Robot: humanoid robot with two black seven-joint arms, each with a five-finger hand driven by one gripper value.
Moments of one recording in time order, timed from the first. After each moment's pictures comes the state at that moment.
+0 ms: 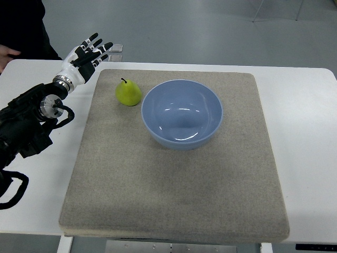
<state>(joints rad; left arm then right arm) -0.98 0.16 -0.53 -0.24 -0.06 -0.33 -0.25 0.03 0.00 -0.09 0.16 -0.03 -0.09 0.01</state>
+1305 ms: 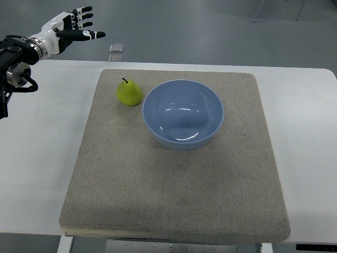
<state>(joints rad) -1.20 0.34 -0.11 -0.25 0.20 -0.39 -0.26 0.03 0.00 -0.09 0.16 -0.03 -0.09 0.01</state>
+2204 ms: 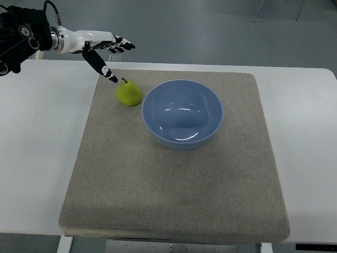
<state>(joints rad) -1.33 0.47 -0.10 -0.61 1.07 -0.52 -0.30 0.03 0.00 -0.09 0.16 -0.03 -0.09 0.01</state>
